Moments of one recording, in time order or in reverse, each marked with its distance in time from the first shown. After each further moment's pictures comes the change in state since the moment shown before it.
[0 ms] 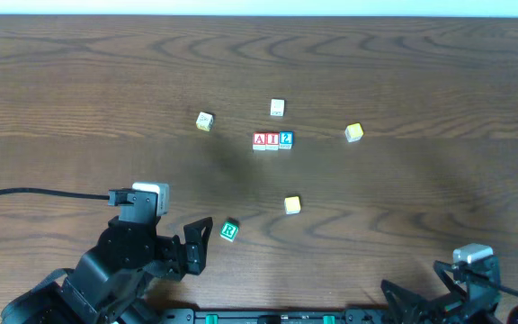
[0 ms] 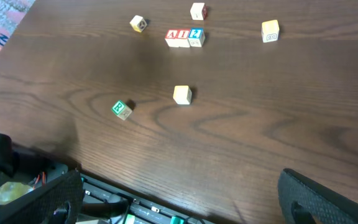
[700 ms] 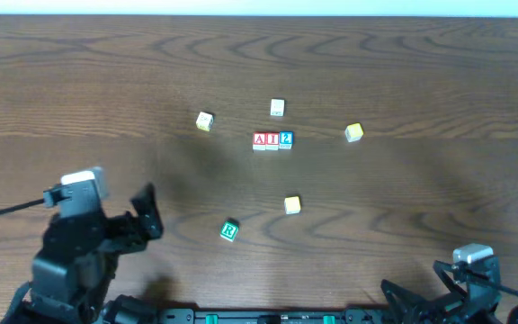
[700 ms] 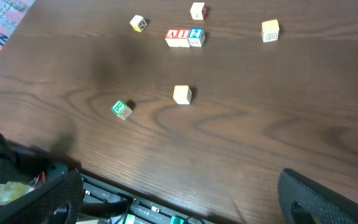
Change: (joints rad) left arm 0.446 -0.078 -0.039 0.110 -0.089 0.193; right arm 0.001 0.000 0.000 0.000 0.000 0.000
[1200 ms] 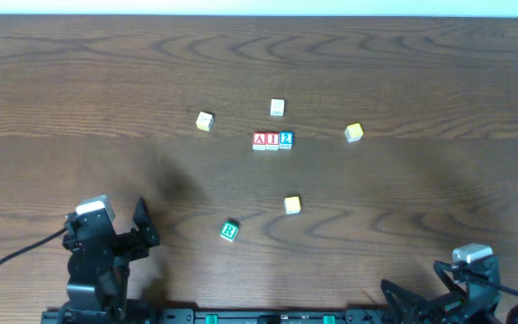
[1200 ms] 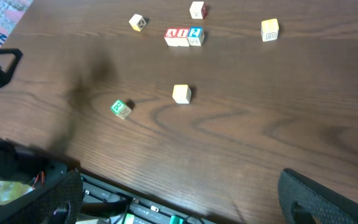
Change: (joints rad) left arm 0.226 -0.405 -0.603 0.294 0.035 0.164; right arm 0.001 0.000 -0.003 -0.001 0.002 0.000
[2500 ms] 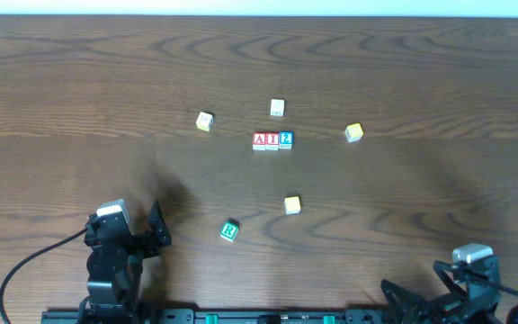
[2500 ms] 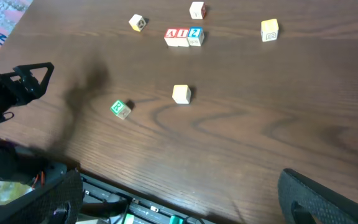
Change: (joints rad) left arm 0.024 -0.140 -0.254 0.141 0.081 0.000; right arm 0.000 0.000 0.000 0.000 0.001 0.000
